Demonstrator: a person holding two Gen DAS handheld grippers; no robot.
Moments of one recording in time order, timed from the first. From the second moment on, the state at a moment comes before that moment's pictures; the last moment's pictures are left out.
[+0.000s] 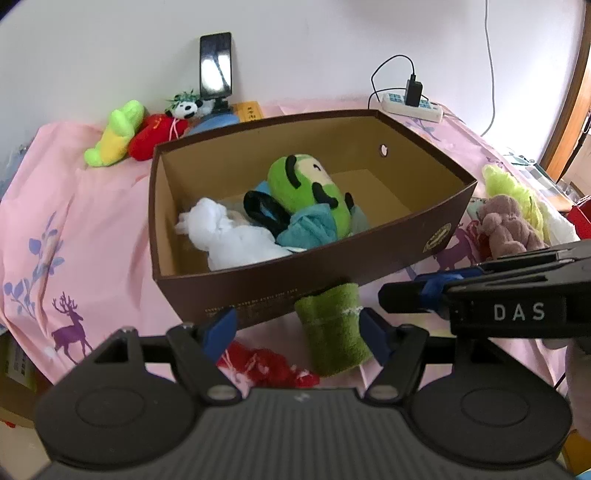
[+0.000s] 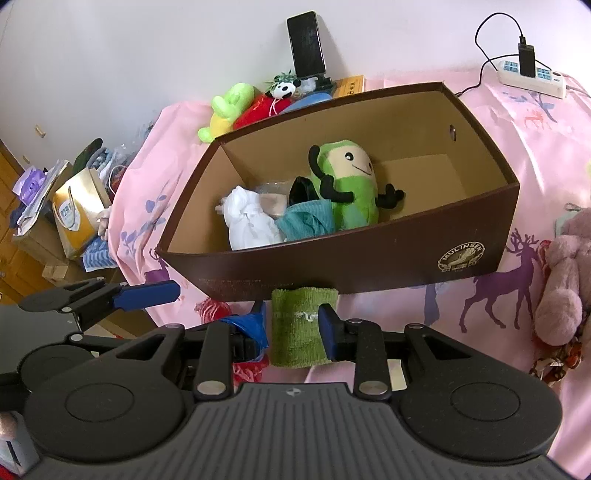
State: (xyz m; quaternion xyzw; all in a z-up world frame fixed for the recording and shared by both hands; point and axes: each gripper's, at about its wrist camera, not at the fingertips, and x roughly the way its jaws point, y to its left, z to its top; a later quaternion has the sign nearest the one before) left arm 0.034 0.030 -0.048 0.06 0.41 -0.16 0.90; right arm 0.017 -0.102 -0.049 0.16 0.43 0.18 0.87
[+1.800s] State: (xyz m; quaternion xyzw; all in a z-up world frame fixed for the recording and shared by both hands) left arm 0.058 0.014 -0.128 -0.02 0.43 -0.21 0.88; right arm 0.070 -0.105 -0.120 0.19 0.50 0.25 0.81
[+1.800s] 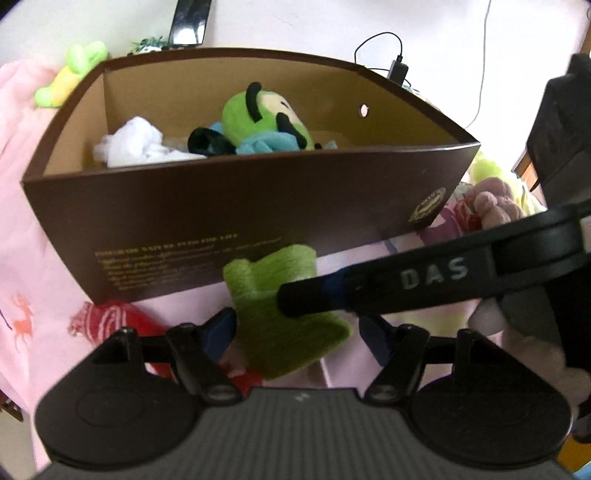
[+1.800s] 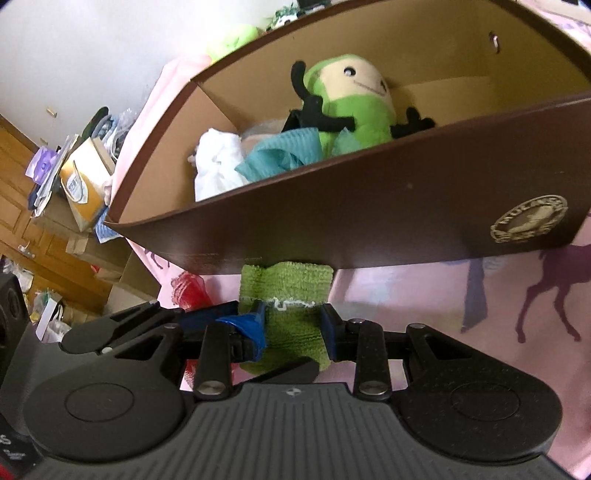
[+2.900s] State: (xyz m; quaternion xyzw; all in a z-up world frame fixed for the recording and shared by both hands) left arm 0.023 -0.004 -0.053 -0.02 0.36 -0.34 0.87; right arm 0.013 -0.139 -0.051 0.20 0.43 0.22 0.85
